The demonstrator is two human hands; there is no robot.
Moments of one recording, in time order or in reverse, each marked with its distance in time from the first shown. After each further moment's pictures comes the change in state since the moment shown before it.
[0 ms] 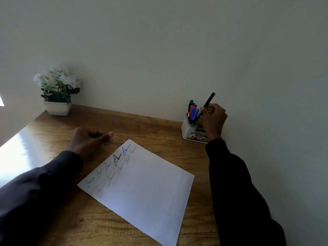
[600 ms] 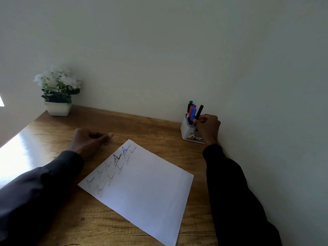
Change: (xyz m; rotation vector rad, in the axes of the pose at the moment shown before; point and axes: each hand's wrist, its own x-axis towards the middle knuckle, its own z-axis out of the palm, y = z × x) left_hand -0.002 0.002 -0.001 0.036 -0.005 0.012; right_hand -0.019 0.020 0.000 -0.083 -0.186 0.021
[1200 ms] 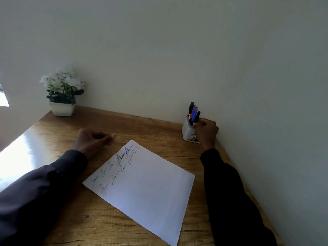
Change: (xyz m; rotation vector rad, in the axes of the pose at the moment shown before) left_hand -0.002 0.000 -0.003 -0.015 -0.021 -0.005; right_hand -0.023 -0.009 0.005 0.035 0.035 -0.002
